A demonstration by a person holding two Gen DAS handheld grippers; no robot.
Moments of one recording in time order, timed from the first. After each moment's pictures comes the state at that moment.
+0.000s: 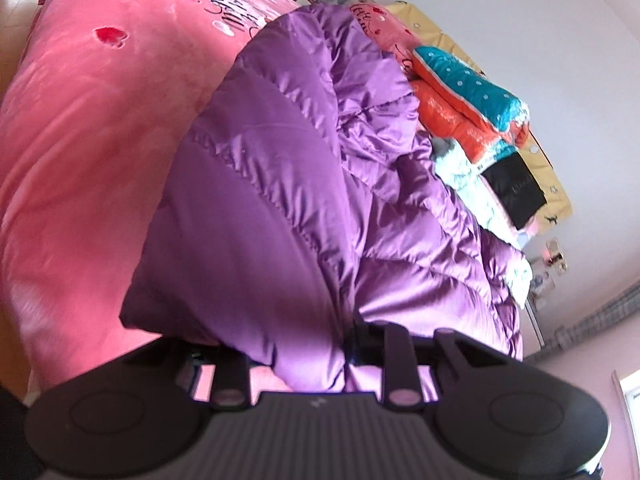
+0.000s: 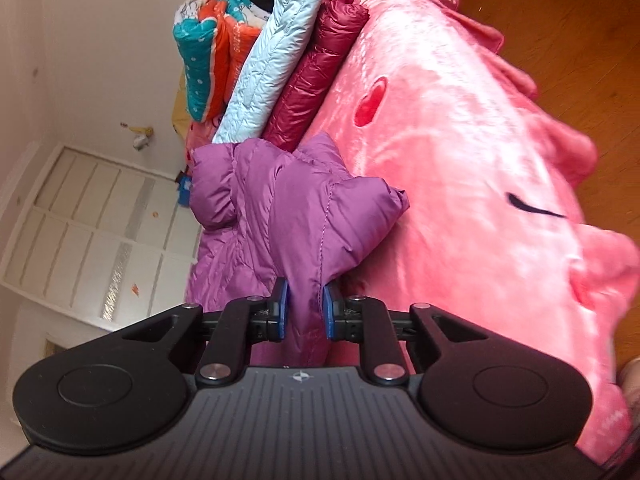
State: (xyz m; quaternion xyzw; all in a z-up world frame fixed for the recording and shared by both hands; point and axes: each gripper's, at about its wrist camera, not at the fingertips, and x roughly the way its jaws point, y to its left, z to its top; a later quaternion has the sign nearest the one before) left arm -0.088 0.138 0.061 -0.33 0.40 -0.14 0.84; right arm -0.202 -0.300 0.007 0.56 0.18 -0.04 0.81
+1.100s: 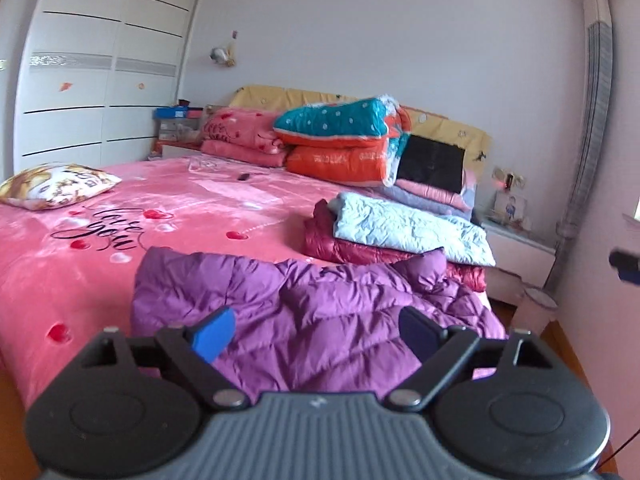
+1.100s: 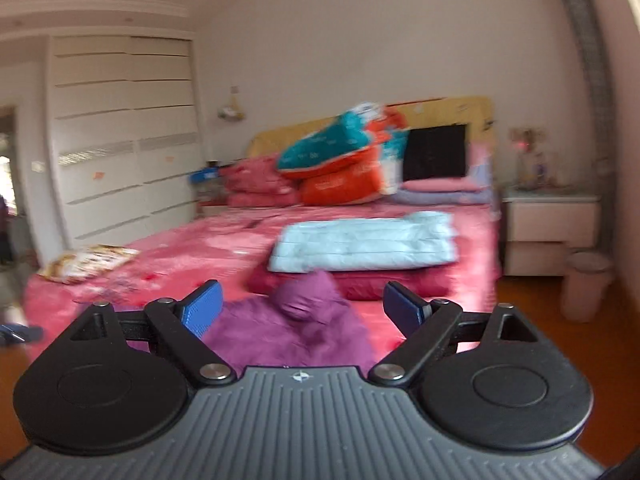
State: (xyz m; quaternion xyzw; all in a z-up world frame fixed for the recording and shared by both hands) left arm -0.103 0.098 0.194 -0.05 0.21 -0.23 0.95; right arm -0.241 -0.216 0.193 0.09 0.09 -0.07 0.99
